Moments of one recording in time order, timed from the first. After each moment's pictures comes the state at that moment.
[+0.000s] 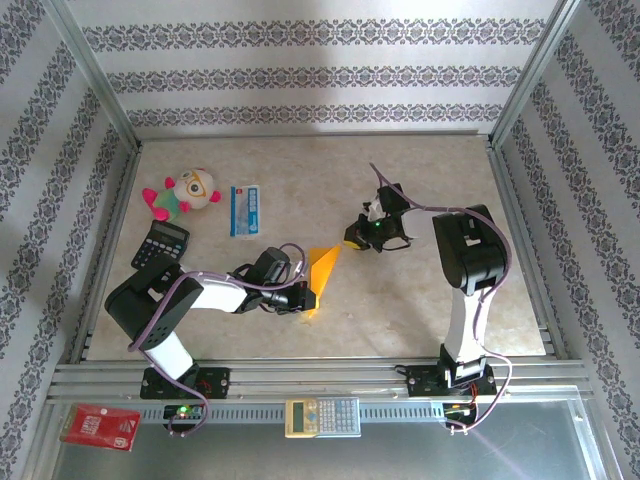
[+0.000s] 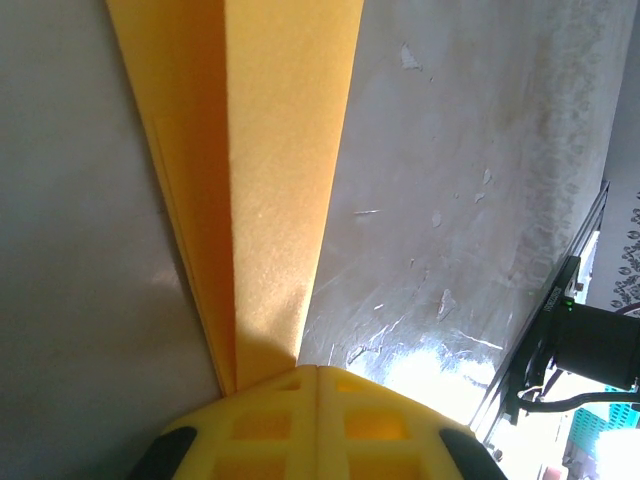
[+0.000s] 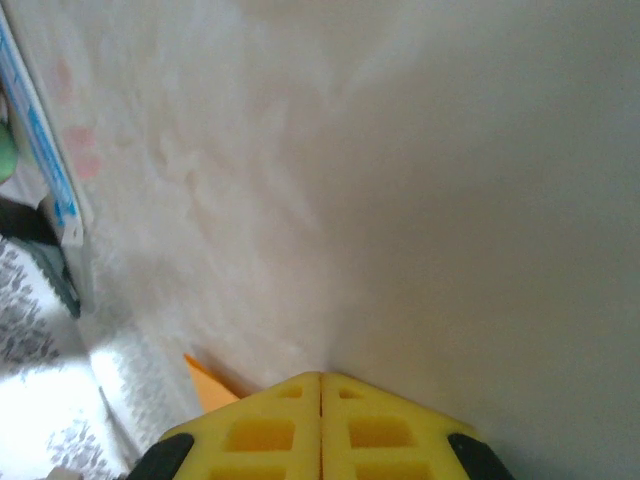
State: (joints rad) left arm -0.68 1.66 0.54 0.25 0.59 -0.84; right arm 0.25 1.99 1.09 -0.17 -0.70 0.71
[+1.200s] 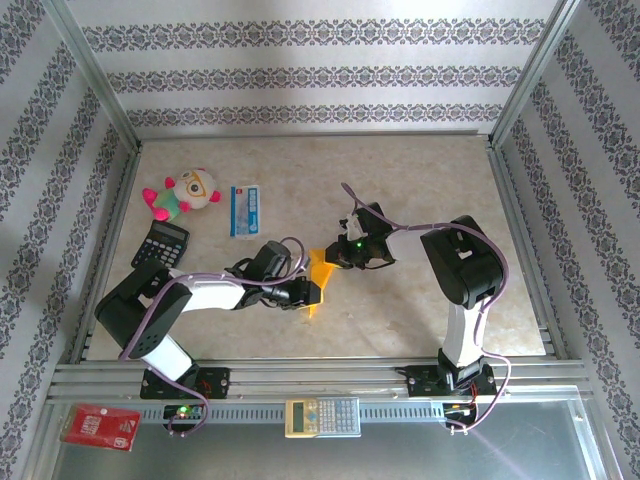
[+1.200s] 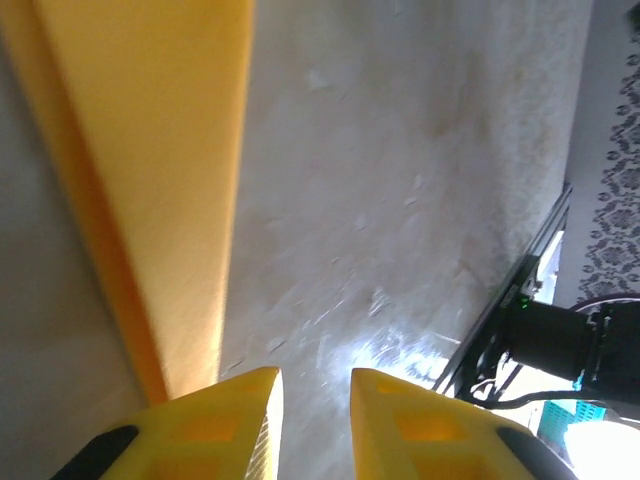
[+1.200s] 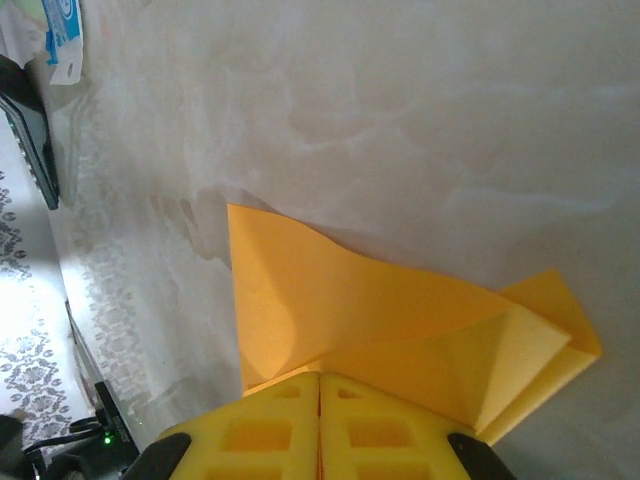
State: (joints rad) left arm -0.68 1.60 0.60 0.17 0.61 -0.87; right arm 0.45 1.92 0.92 0.02 -0.72 0.71
